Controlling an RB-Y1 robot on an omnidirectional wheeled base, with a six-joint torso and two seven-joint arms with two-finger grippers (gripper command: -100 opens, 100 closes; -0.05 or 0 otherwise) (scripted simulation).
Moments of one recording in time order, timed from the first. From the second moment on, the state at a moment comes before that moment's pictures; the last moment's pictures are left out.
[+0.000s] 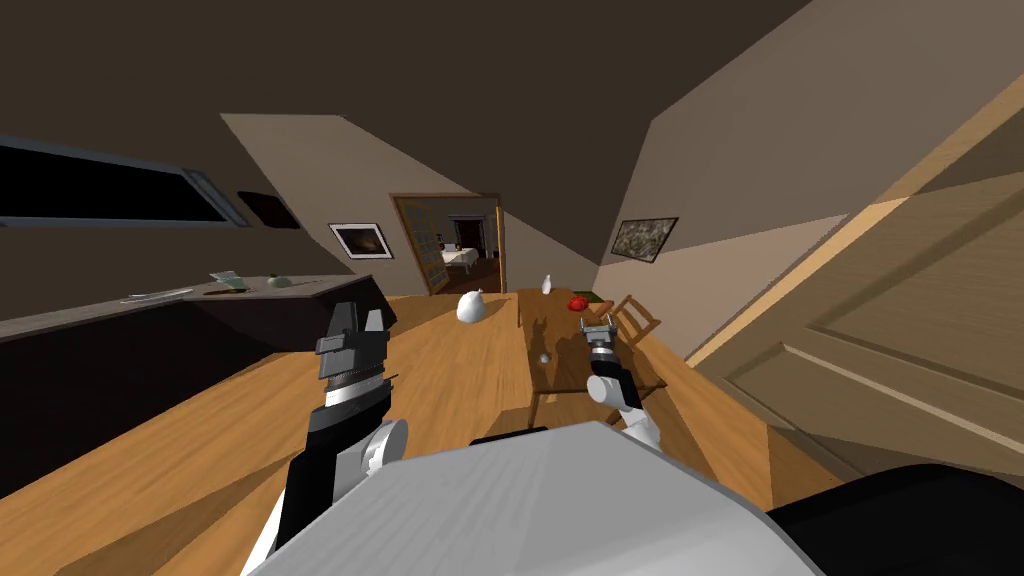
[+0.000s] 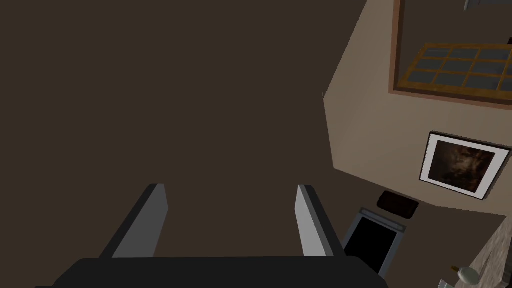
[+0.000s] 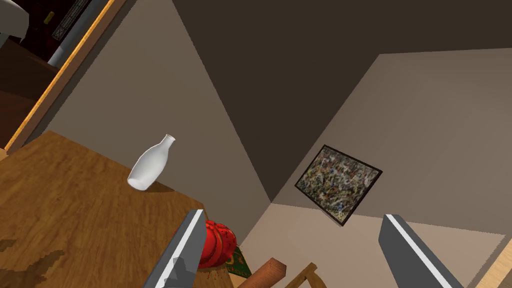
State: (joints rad) left arm 0.50 -0.05 0.05 -2.39 0.03 -0.45 -0.16; right arm 0.25 -0.17 -0.14 -1.70 -0.63 -0.47 -0.47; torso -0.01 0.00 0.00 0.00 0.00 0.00
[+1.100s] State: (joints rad) left arm 0.50 -0.05 0.05 -2.39 0.03 -0.45 -0.16; right arm 0.16 -0.15 -0.23 -1.42 -0.90 -0.45 -0.70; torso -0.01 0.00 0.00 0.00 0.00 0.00
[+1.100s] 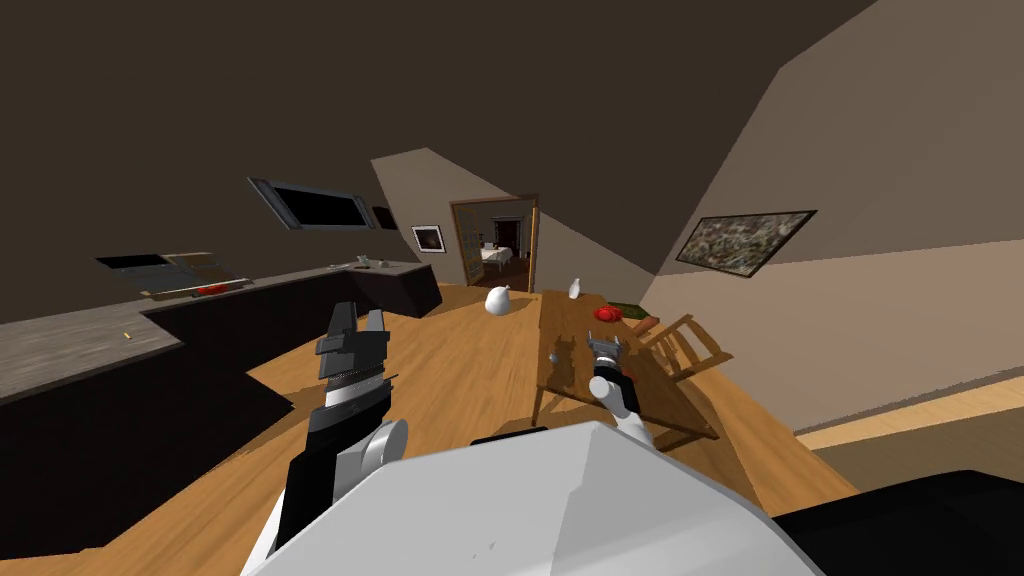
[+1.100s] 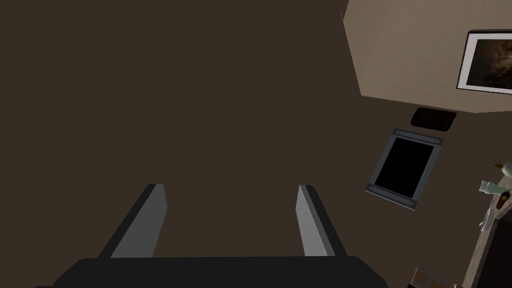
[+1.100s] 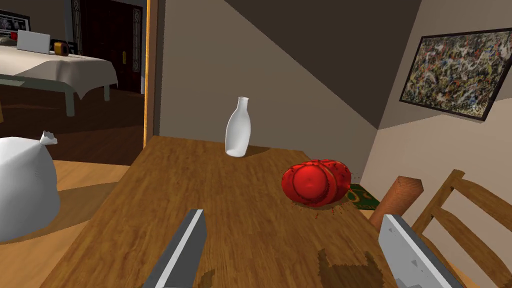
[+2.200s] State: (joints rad) left arm 0.50 -0.05 0.05 -2.39 0.03 -0.45 -0.16; right arm 0.09 -0.12 -0.29 -1.16 -1.13 -0.43 -0.92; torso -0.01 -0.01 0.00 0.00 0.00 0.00
